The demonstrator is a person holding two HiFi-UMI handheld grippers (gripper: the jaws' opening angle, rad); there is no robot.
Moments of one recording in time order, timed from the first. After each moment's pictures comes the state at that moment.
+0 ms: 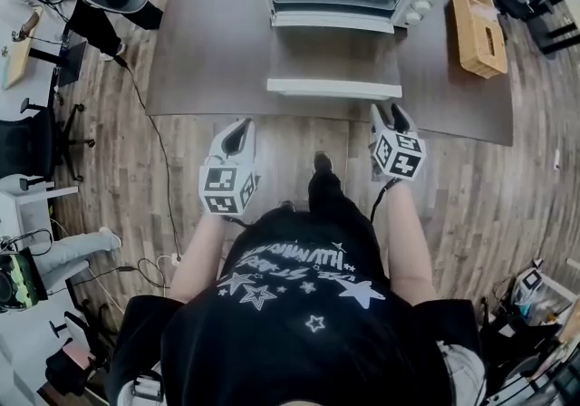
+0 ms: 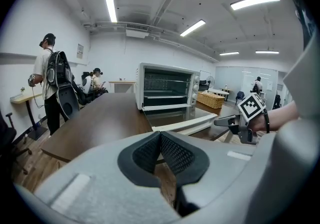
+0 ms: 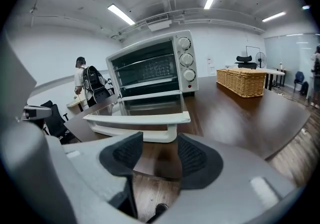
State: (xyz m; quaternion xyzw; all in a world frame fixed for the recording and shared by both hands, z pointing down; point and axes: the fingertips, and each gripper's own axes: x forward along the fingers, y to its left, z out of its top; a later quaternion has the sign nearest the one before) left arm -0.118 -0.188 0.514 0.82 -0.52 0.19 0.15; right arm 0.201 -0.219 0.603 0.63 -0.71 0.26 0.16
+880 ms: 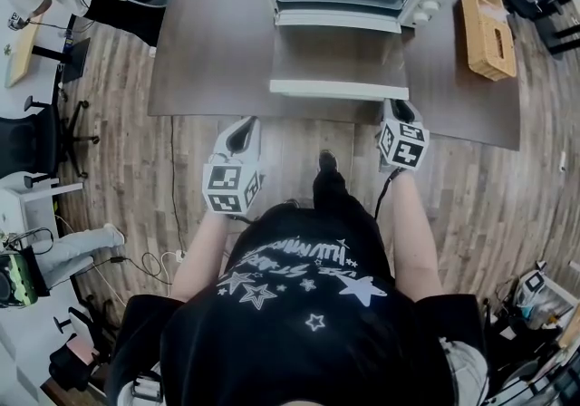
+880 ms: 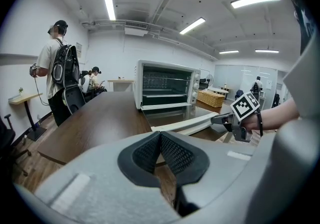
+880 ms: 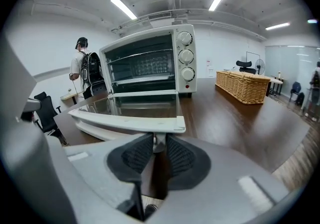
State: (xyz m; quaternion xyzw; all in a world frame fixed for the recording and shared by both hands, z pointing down) left arm -0.111 -0.201 0.518 0.82 -0.51 0.20 0.15; right arm 0.214 -0.250 0.616 0.64 -0.70 0.24 0.19
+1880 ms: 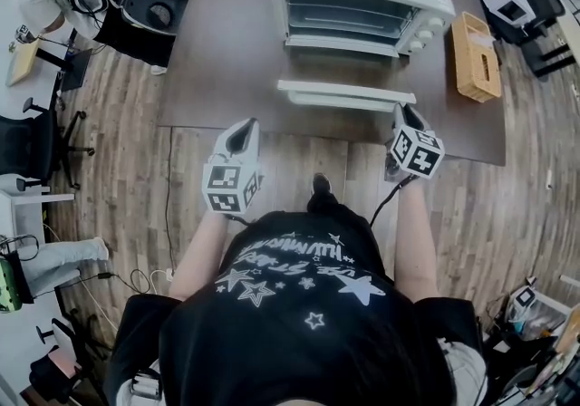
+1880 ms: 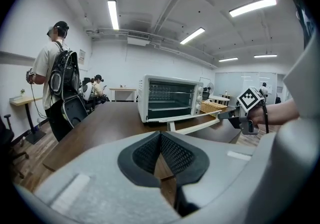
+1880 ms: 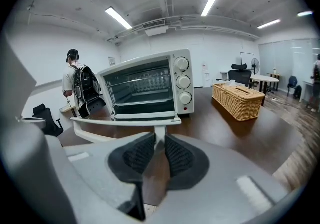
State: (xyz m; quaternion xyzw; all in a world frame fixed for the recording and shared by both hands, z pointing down) left arm -0.134 -0.218 0.481 0.83 -0.52 0.15 0.12; right arm 0.221 -0.263 0.541 0.66 -0.70 0.24 0.15
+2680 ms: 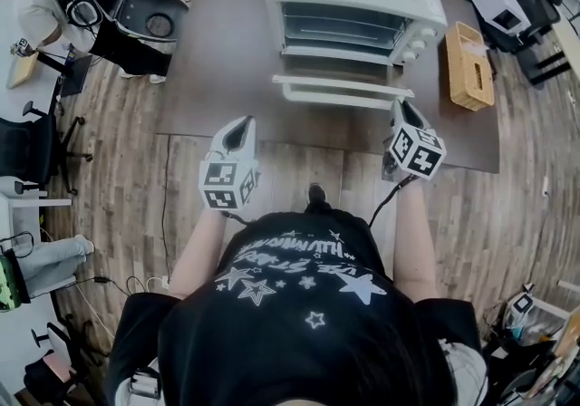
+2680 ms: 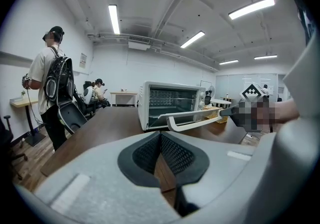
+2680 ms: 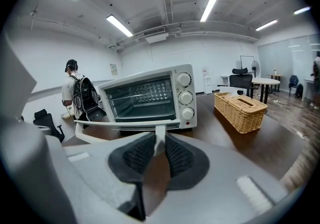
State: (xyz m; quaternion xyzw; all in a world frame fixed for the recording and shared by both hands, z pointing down) left arm -0.128 -0.239 0.461 0.83 -0.53 0.13 0.11; right arm 0.223 -0.283 0.496 0.66 -0.71 0.23 0.11
